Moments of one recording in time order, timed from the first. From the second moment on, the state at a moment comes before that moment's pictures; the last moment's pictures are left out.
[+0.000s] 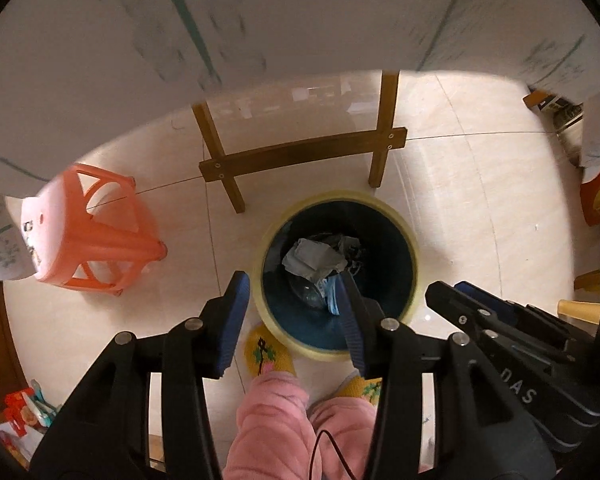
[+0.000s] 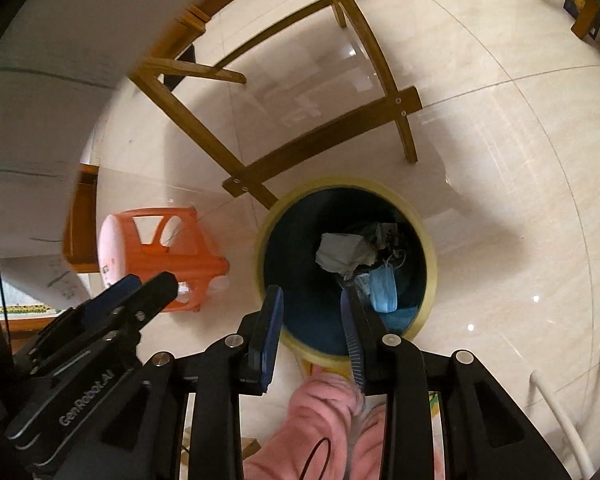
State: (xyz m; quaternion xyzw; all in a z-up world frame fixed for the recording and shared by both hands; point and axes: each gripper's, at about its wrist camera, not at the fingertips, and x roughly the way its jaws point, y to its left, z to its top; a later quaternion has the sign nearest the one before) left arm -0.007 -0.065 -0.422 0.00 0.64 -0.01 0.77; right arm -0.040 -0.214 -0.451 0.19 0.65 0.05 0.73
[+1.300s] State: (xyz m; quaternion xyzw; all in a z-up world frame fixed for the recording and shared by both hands) left arm -0.055 -0.020 0.015 0.02 0.44 0.03 0.90; right arm -0.055 -0.180 0.003 0.09 0.47 0.18 0.86
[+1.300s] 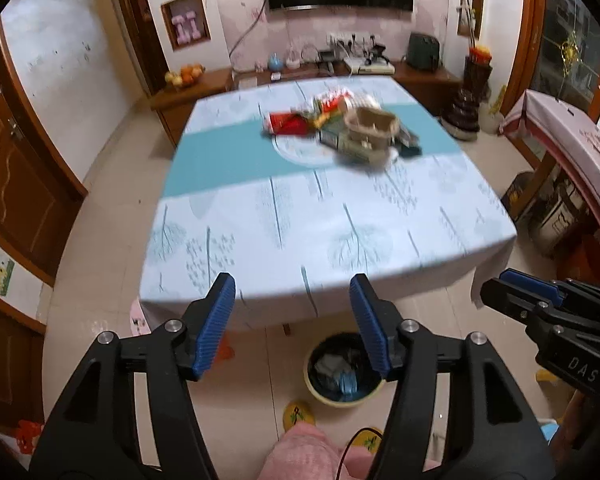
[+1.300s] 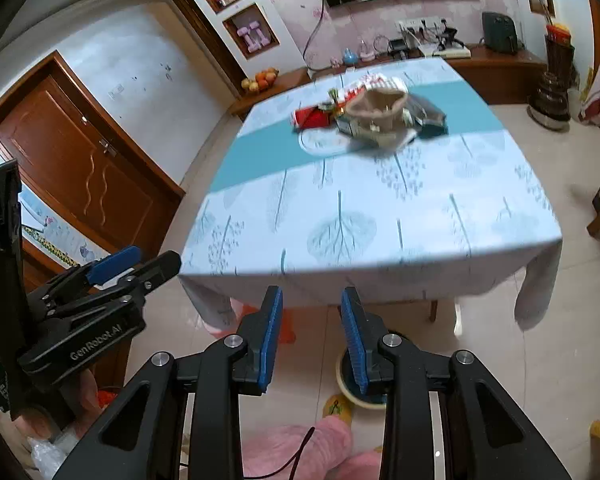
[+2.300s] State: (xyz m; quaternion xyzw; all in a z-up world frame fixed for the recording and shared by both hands) left arm 0.351 0.103 -0.014 0.14 0.47 -0.14 0.86; right arm 0.281 -0.192 -0.037 0.21 0.50 -0.07 0.84
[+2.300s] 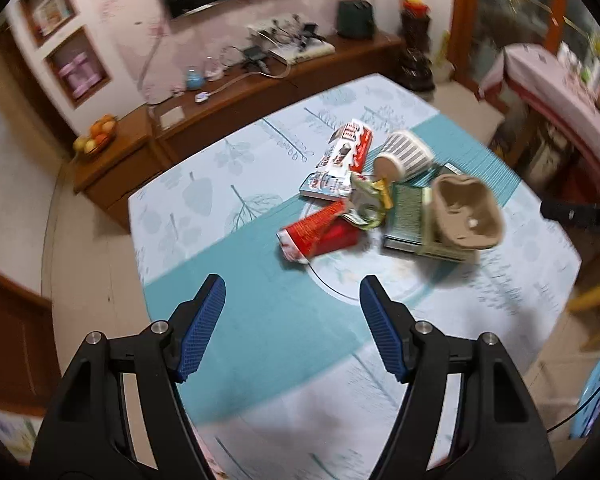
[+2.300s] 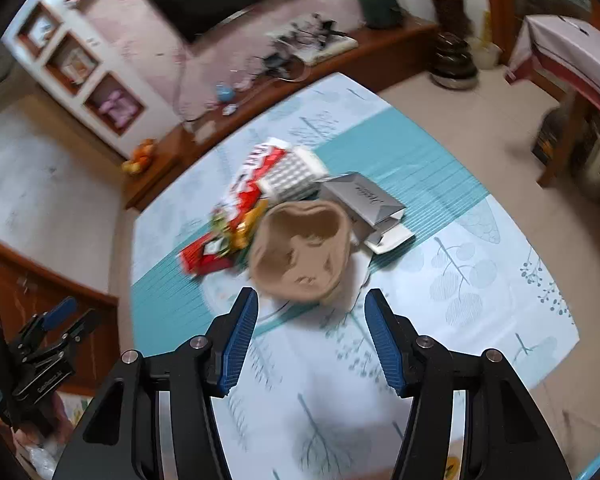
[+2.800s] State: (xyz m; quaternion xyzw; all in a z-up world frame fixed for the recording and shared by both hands) left arm 0.476 0.057 -0.137 0.21 0.56 -0.26 0.76; right arm 0.355 -0.209 -0.130 0.25 0.54 -0.14 0.79
